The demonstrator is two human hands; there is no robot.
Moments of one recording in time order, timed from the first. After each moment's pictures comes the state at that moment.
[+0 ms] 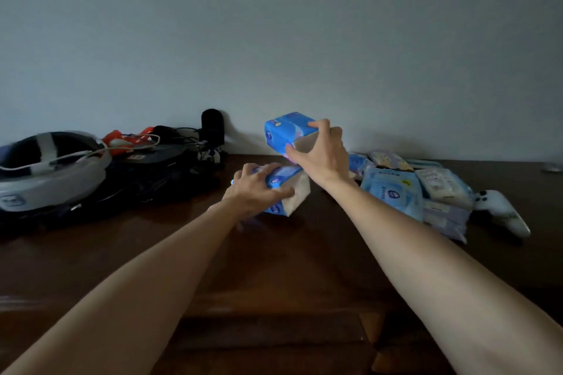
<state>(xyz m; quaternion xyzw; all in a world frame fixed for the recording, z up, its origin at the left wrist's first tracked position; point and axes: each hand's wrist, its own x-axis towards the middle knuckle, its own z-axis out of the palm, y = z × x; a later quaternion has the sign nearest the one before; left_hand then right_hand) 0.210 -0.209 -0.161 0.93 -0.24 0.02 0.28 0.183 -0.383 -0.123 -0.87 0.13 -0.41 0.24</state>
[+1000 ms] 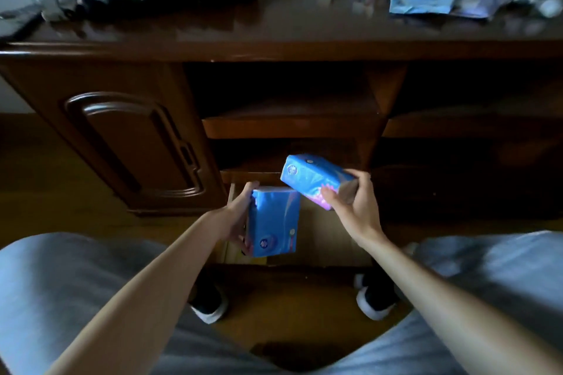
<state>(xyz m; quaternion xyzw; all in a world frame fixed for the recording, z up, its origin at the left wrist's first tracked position) -0.092 0.008 -0.447 0.69 0.15 -0.50 0.50 -0.205 -0.235 -0.457 -0.81 0.20 -0.21 0.50</state>
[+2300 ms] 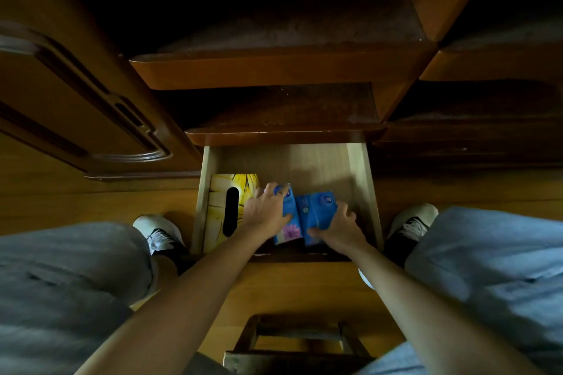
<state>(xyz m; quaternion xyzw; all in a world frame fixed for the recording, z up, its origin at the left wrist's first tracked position) -0.081 -0.077 -0.633 0.94 -0.26 -0.20 0.02 -0.185 -0.239 -0.634 -0.82 0.36 0.22 0.37</state>
